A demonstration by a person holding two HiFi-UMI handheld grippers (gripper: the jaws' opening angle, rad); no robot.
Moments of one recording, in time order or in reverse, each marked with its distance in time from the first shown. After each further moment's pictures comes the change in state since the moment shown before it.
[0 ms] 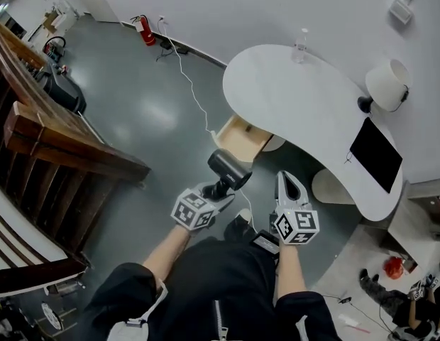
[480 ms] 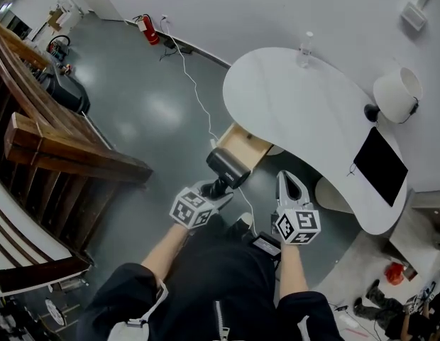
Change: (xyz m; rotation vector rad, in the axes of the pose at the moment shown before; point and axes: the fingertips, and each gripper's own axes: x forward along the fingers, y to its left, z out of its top) left arm 0.024 0.036 0.037 -0.007 0.029 0.042; right arm 0.049 -0.033 0.013 0.019 0.025 0.031
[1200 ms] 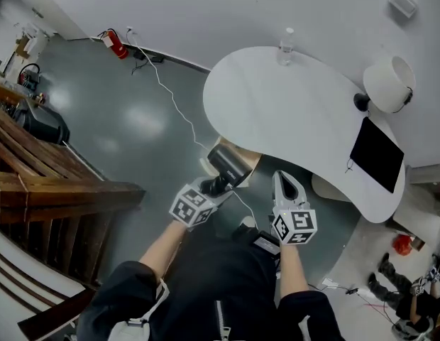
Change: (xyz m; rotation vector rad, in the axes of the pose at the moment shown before) left arm 0.045 0.066 0.052 0.157 0.076 -0.139; right arm 0.061 -0.018 0.002 -0.026 0.019 -0.157
